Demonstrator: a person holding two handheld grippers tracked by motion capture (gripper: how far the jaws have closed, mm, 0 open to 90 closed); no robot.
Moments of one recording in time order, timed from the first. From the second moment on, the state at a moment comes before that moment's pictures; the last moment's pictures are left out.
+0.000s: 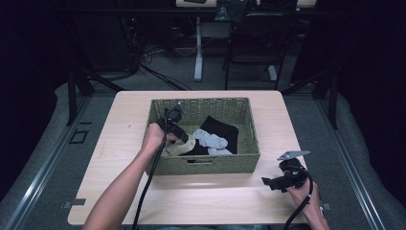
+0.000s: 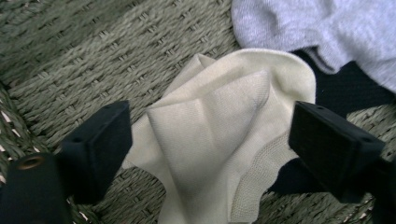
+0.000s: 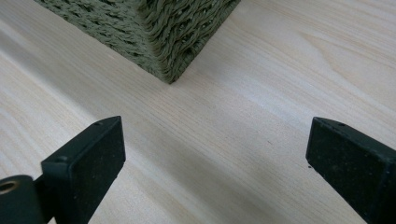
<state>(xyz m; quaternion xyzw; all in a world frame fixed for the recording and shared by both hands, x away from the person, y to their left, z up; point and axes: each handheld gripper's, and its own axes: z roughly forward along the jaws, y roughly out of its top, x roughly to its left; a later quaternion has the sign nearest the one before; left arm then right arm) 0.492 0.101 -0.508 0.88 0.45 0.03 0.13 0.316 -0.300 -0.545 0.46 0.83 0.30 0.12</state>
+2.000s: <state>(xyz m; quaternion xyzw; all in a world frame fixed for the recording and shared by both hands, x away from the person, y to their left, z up) 0.477 0.107 -0.393 0.90 0.38 0.06 0.18 0.316 -0.299 -0.545 0.46 0.83 0.29 0.12</state>
